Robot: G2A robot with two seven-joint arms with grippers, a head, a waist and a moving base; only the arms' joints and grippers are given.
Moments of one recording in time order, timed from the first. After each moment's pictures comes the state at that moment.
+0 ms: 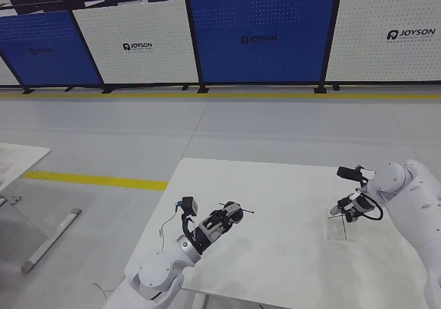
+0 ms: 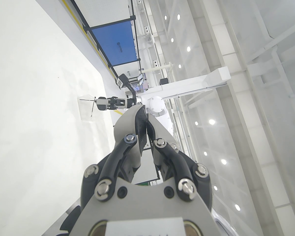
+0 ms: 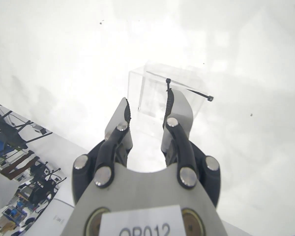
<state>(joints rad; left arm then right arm) 1.64 -1.15 -1.30 -1.85 -0.37 -0.15 -0.32 -0.37 -1.36 0.89 -0.38 -0.57 -0.15 1.29</state>
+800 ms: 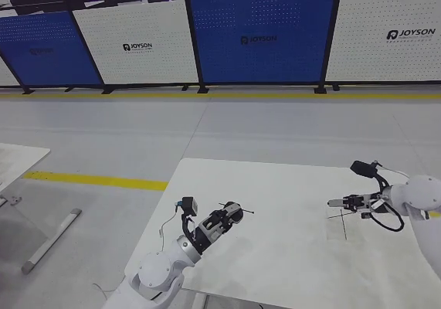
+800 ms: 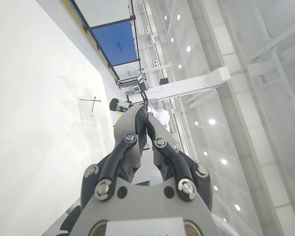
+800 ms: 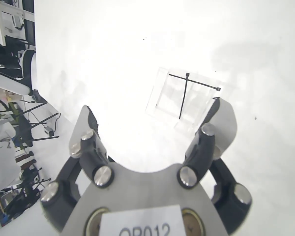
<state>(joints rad) 1.64 -1.15 -1.30 -1.85 -0.37 -0.15 -0.32 -0.70 -1.17 1.18 -1.01 -0.52 -0.12 1.34</state>
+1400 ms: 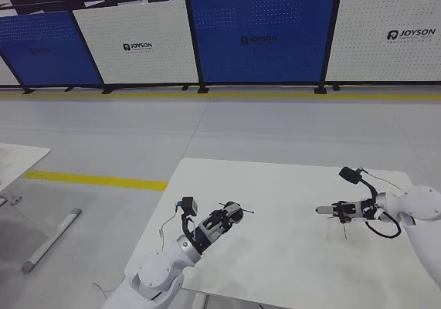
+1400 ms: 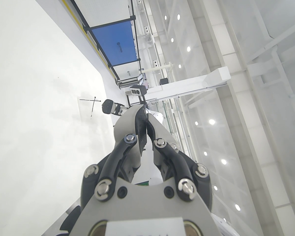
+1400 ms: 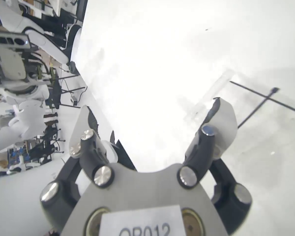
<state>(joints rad) 1.64 -1.15 -1.30 -1.85 -0.37 -0.15 -0.32 -0.68 -1.17 1.11 -0.85 -0.23 -0.34 1.33</state>
